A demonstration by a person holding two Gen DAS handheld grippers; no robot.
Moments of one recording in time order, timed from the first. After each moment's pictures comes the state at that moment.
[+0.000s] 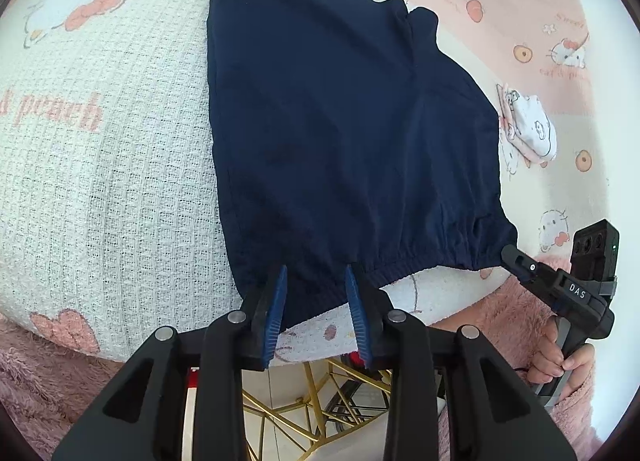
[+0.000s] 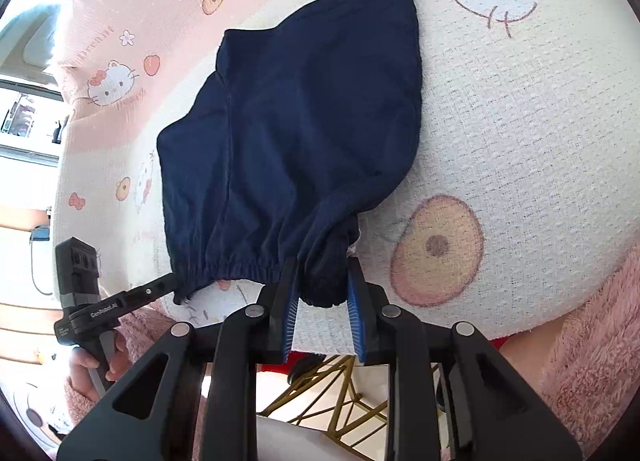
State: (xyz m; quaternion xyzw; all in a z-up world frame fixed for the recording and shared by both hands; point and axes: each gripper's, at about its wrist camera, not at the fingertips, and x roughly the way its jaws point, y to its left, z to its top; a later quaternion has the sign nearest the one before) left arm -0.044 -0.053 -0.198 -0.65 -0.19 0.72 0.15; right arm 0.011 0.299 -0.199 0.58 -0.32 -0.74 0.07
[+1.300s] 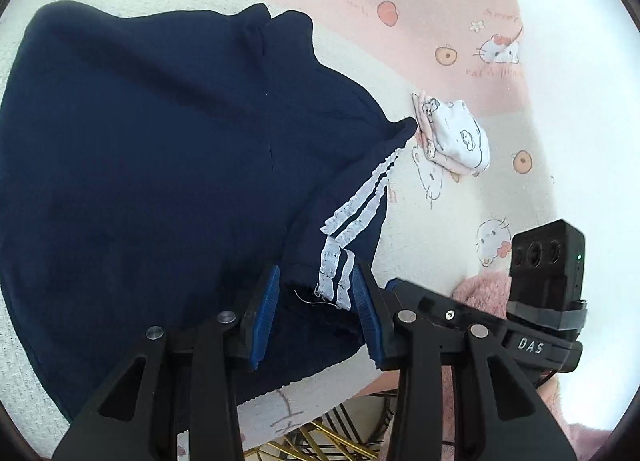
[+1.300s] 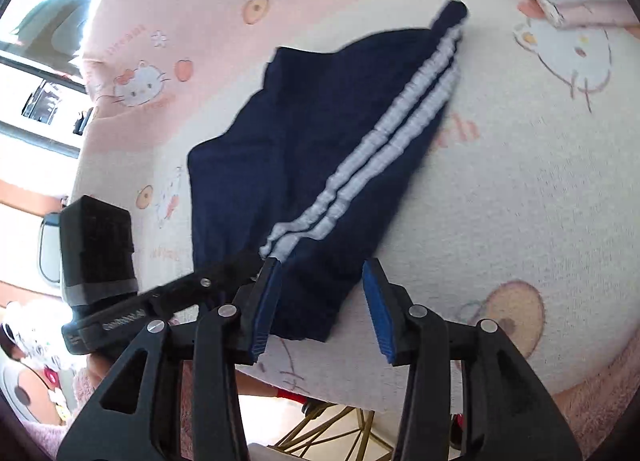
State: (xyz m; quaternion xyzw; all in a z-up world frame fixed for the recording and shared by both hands) left arm -0.104 0.047 -0.204 -0.59 -0.23 0.72 0.26; right arm -0.024 0.280 -0.197 0.56 -0.31 -0.76 0.11
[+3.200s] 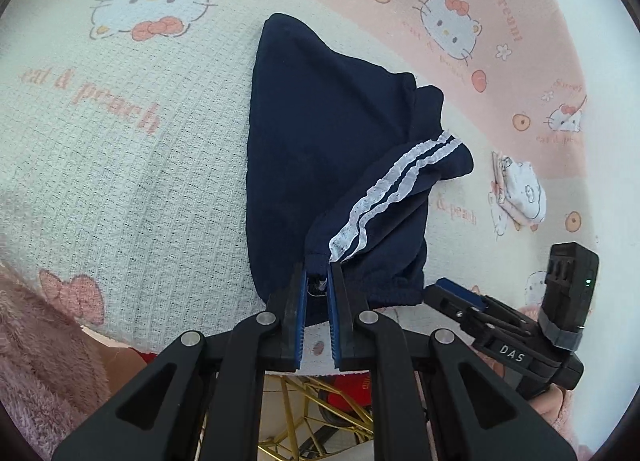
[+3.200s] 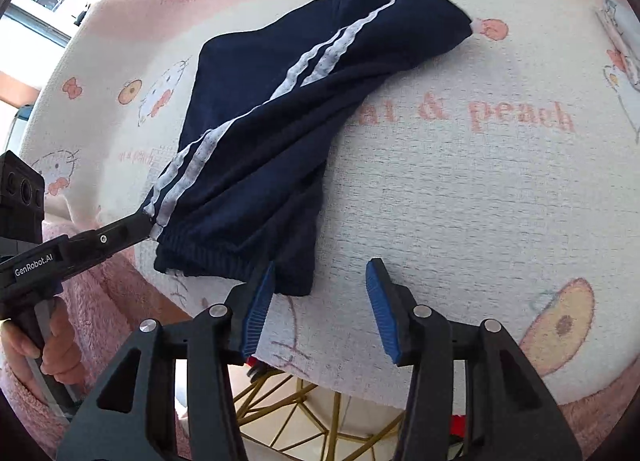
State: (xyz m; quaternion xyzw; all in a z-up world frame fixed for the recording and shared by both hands) left arm -0.022 -0.053 -0.191 -0.58 -0.25 0.77 0.09; right arm -0.030 0.177 -0.202 0.60 -0.13 -0.77 0.15
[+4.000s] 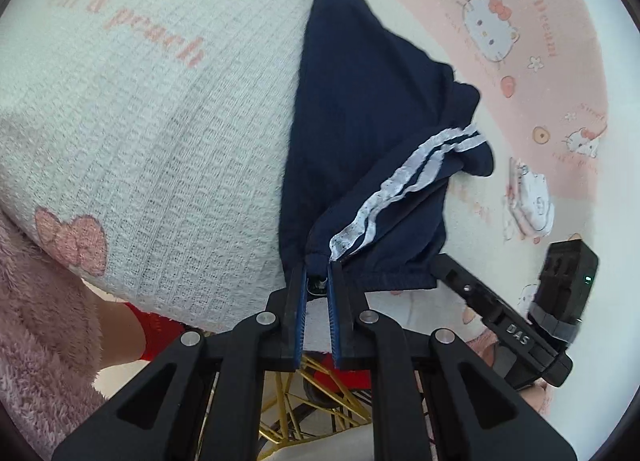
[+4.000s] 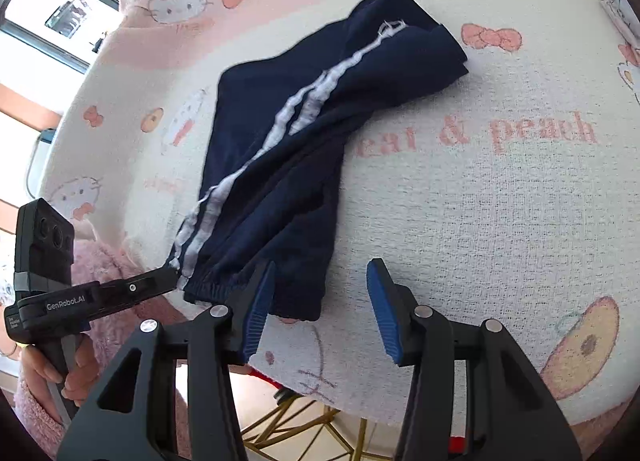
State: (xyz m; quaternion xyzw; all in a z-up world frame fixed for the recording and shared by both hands) left arm -0.013 -0.074 -0.215 -0.63 -0.29 0.72 0.05; right arm -0.039 0.170 -0.215 0.58 -0.17 -0.78 0.18
